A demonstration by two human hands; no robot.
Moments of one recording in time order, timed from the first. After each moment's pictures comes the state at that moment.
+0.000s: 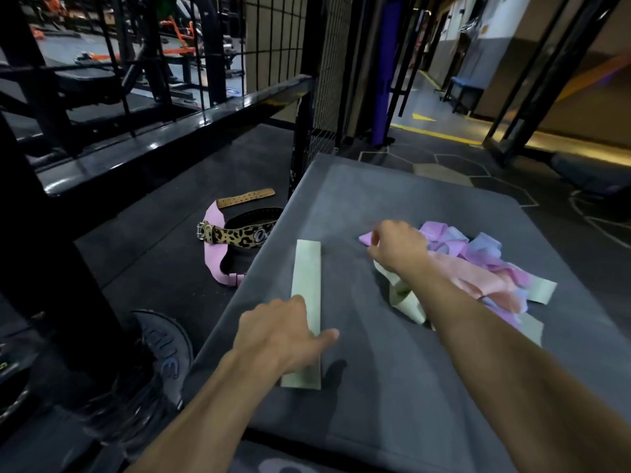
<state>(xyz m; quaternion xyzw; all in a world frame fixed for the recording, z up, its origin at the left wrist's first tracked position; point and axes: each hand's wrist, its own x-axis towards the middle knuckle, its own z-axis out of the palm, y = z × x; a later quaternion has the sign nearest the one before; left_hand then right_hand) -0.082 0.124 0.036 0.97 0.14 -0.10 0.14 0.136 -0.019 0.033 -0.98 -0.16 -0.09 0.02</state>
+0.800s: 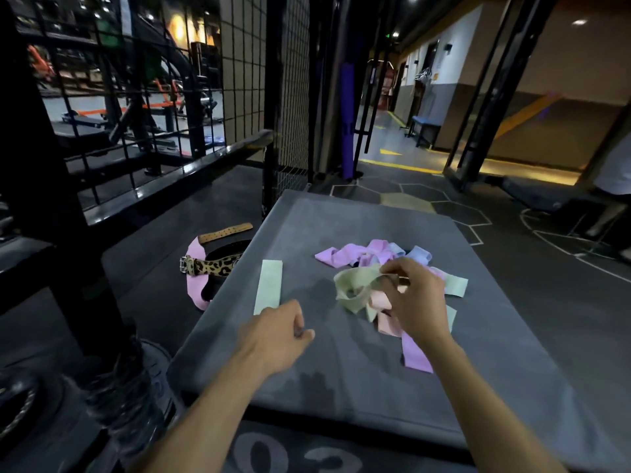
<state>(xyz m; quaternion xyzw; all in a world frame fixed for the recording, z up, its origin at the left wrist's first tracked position) -0.128 0.063 0.057 0.96 0.09 0.02 0.27 -0.029 -0.160 0.081 -0.87 -0.16 -0.24 0.39</state>
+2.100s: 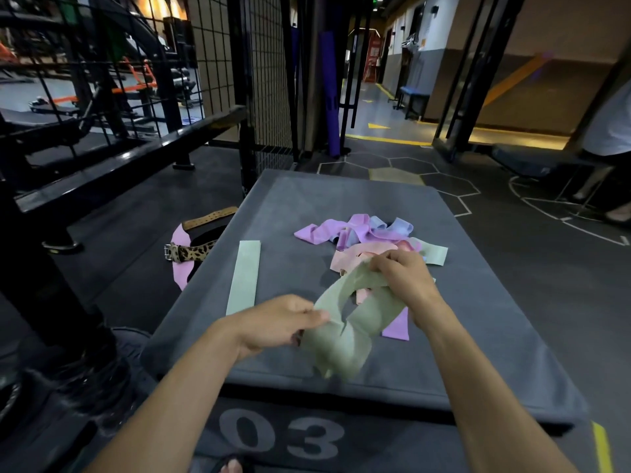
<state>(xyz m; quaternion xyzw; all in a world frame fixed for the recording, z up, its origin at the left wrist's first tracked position) -0.127 0.022 0.071 0.77 -0.06 -0.22 0.59 -0.042 -0.190 0.091 -0.83 -0.01 0.01 0.56</state>
